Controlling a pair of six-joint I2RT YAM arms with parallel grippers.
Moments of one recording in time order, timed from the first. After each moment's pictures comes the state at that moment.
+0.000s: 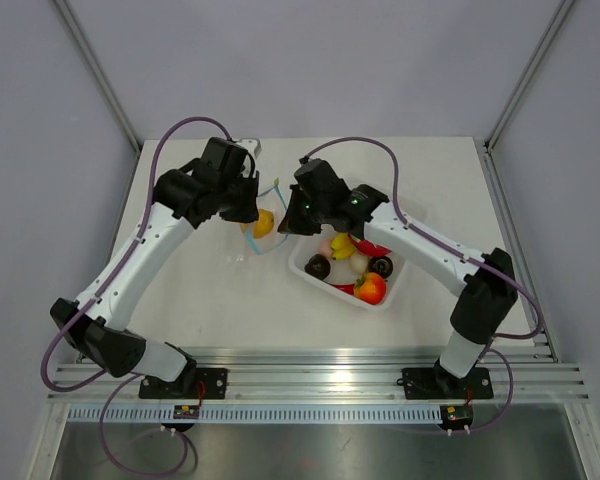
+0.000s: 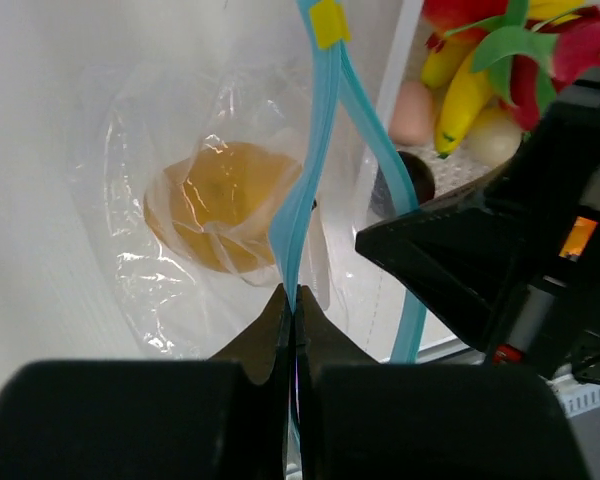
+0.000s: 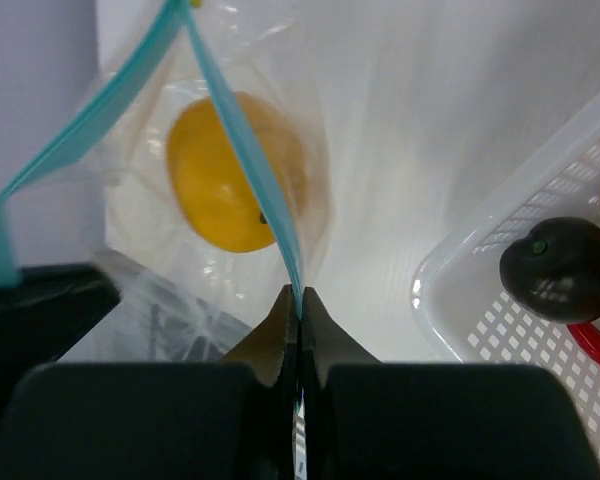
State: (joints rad) left arm -0.54 1.45 1.64 -1.08 -0.04 -0.34; right arm 0.83 1.77 1.63 -0.64 -0.04 0.84
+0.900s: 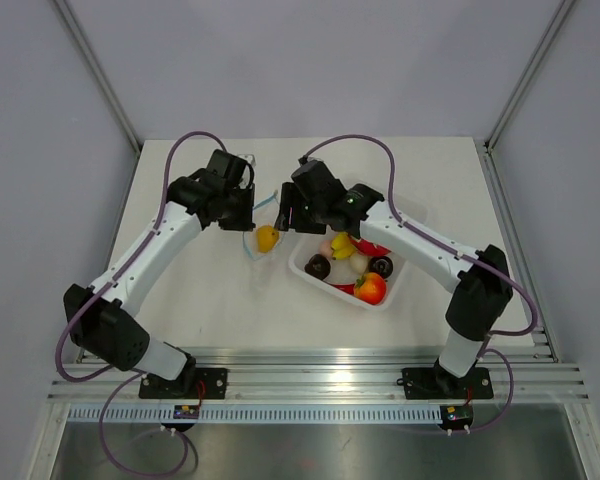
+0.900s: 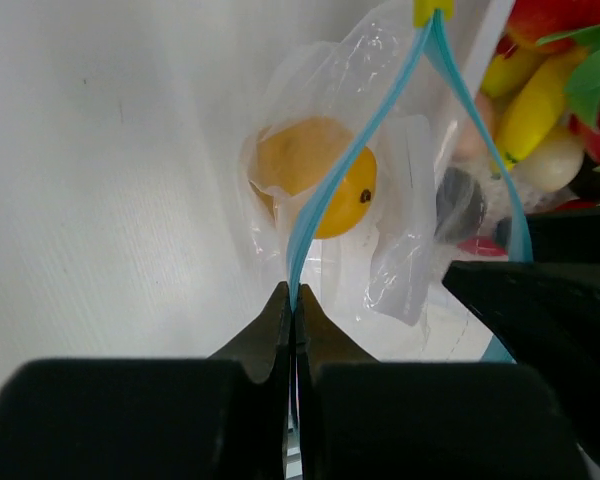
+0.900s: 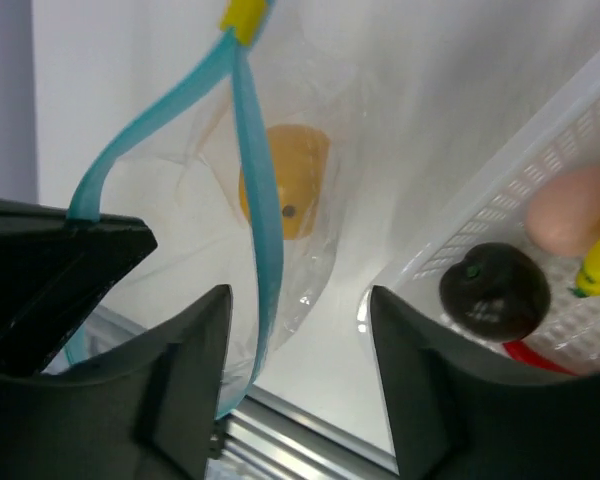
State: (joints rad) left arm -0.46 1.44 1.47 -0.95 -0.01 -0.35; right arm 0.83 1.75 1.63 -0.63 0.07 0.77
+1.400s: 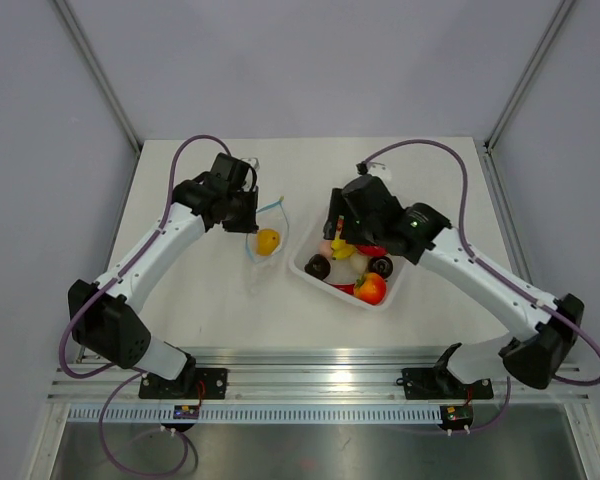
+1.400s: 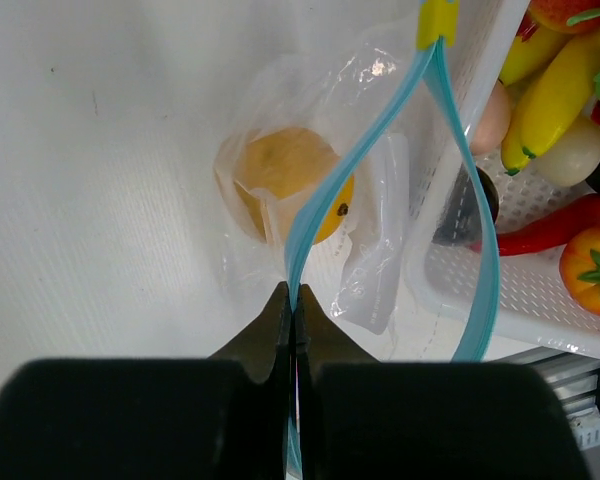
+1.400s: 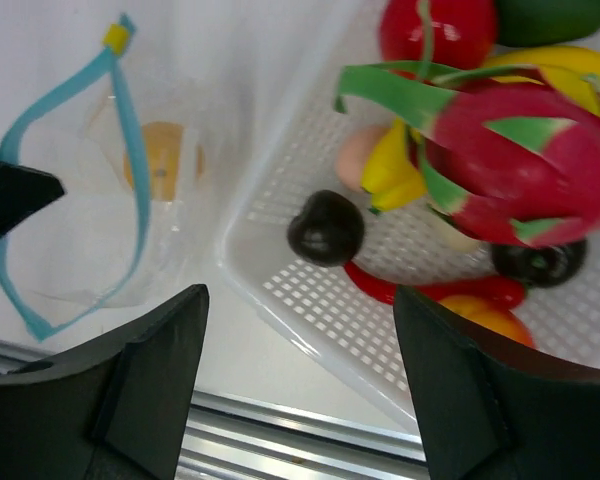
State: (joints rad) left arm -0.46 1.47 1.40 -0.89 0.02 -0.35; right arm 0.81 1.43 1.44 -0.77 0.29 0.74
